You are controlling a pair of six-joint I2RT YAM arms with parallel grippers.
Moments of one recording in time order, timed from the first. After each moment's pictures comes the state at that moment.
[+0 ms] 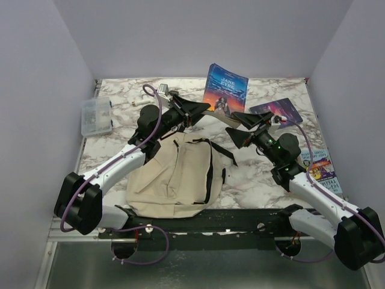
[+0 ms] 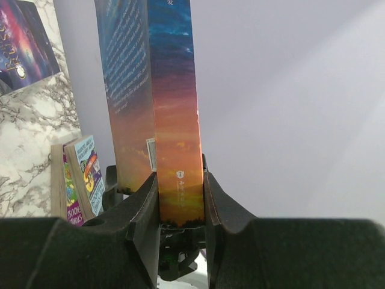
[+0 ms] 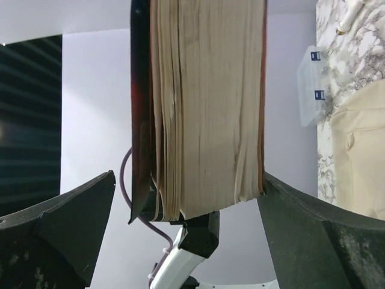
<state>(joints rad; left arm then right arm) -0.54 1.35 0.91 0.58 0.35 -1.52 0.43 0.98 0.49 0.61 -0.21 1.67</state>
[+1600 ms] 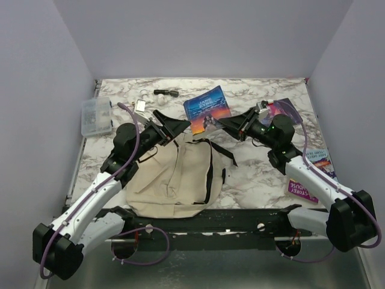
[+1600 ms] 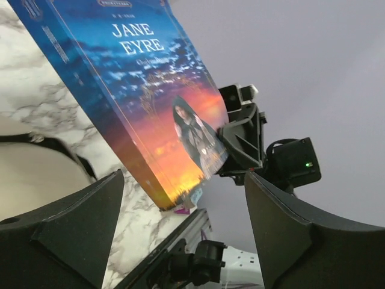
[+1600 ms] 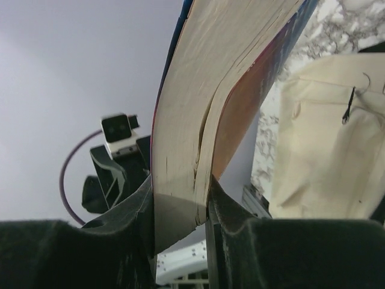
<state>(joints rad) -0.52 0.94 0.72 0.23 0.26 -1.10 0.39 1.17 0.70 0.48 -0.50 1.44</state>
